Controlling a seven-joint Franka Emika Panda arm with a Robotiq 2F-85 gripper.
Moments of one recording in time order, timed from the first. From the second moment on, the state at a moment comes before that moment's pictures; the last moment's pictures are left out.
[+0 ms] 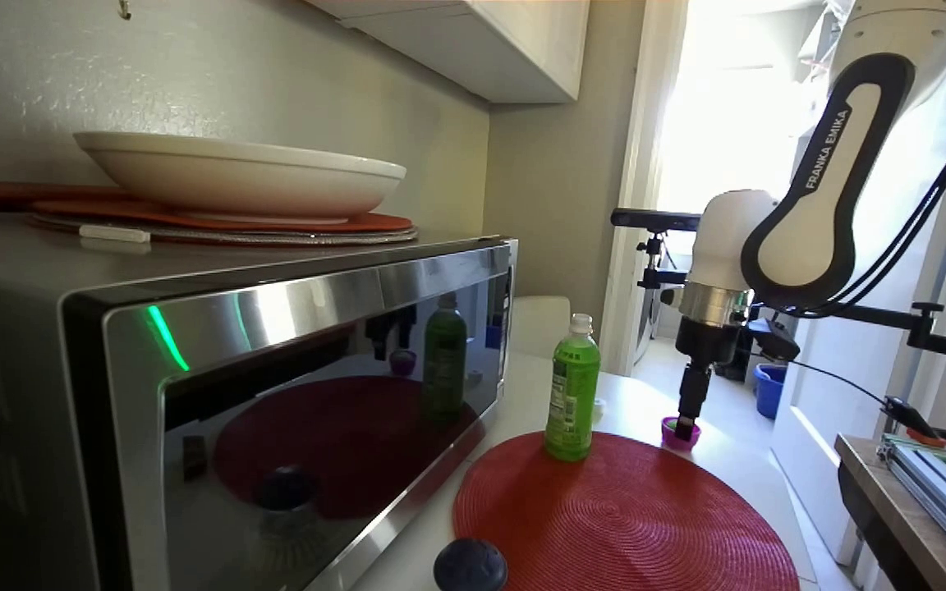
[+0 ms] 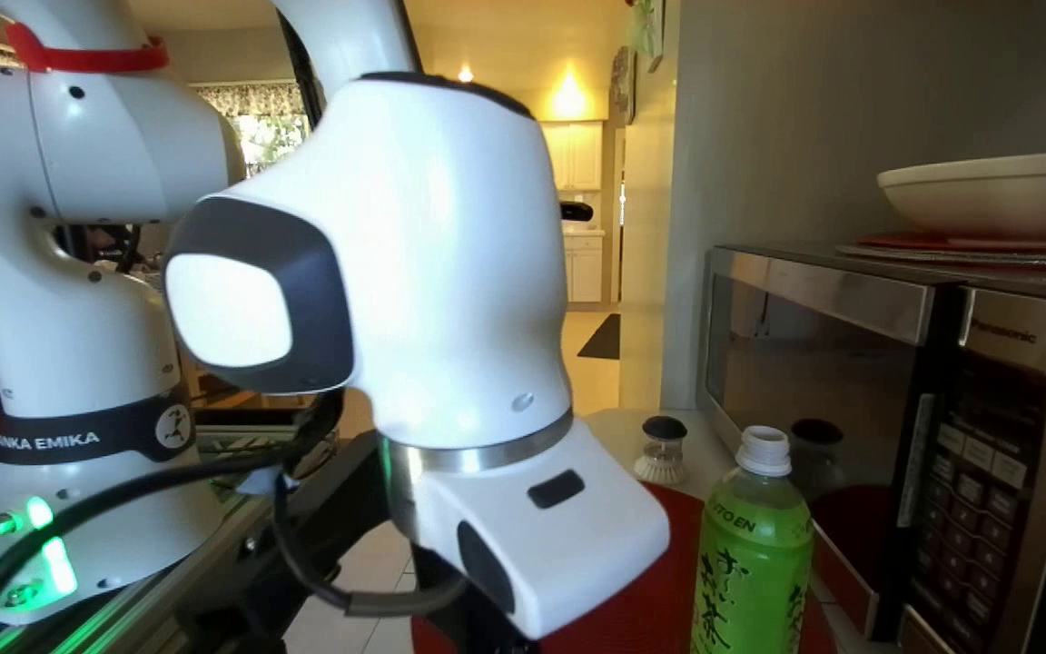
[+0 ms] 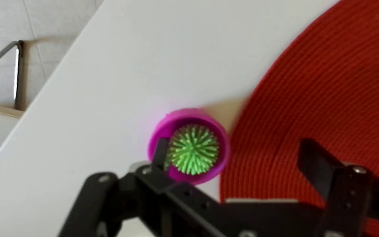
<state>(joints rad) -0.87 0.27 0.34 -2.74 -0.19 3.02 -0.22</state>
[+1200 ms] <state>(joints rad) -0.93 -0.08 0.66 -2.75 0.13 2.64 -0.37</state>
